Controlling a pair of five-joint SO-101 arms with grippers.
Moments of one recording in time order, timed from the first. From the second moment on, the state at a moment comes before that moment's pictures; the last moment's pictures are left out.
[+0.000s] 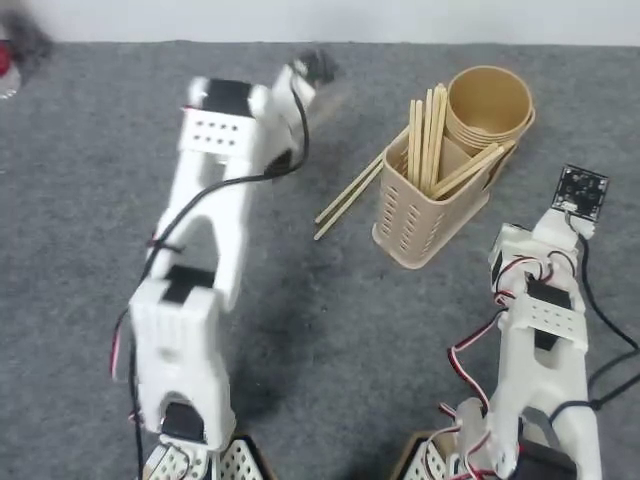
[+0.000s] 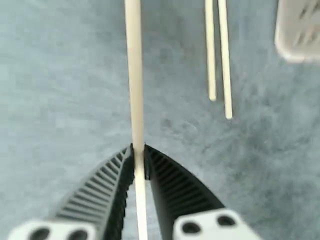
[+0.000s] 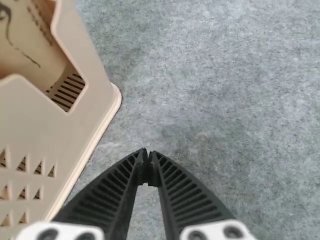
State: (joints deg) left arm 5.7 30.4 -41.3 99.1 -29.1; right arm 14.6 -28.7 63.6 16.9 -3.0
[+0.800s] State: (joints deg) left arm 36.7 -7.3 -36.4 72.9 8.9; right arm 14.5 -28.7 63.6 16.9 -3.0
